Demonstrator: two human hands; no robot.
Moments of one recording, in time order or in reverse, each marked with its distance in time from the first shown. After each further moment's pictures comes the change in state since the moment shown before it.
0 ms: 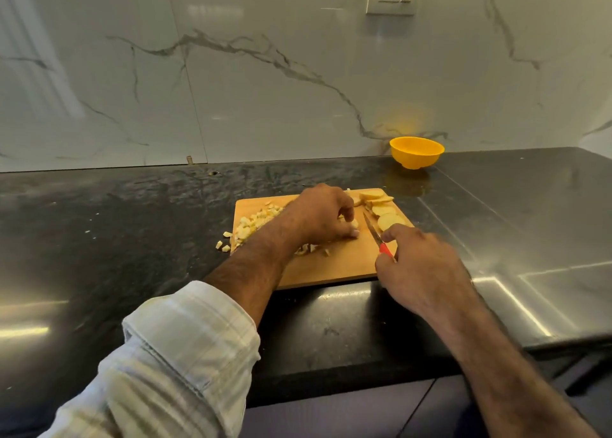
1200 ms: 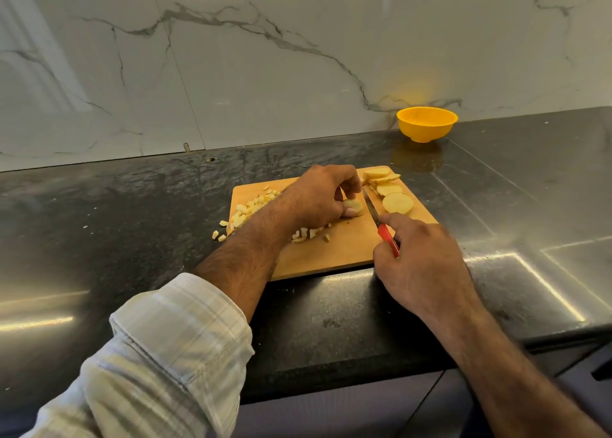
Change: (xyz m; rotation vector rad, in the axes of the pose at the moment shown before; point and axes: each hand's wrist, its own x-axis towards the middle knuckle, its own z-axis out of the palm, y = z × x) left_hand 0.012 -0.005 0.005 -0.120 -0.025 0.014; right_hand -0.005 0.006 0.019 0.163 0.116 -0.102
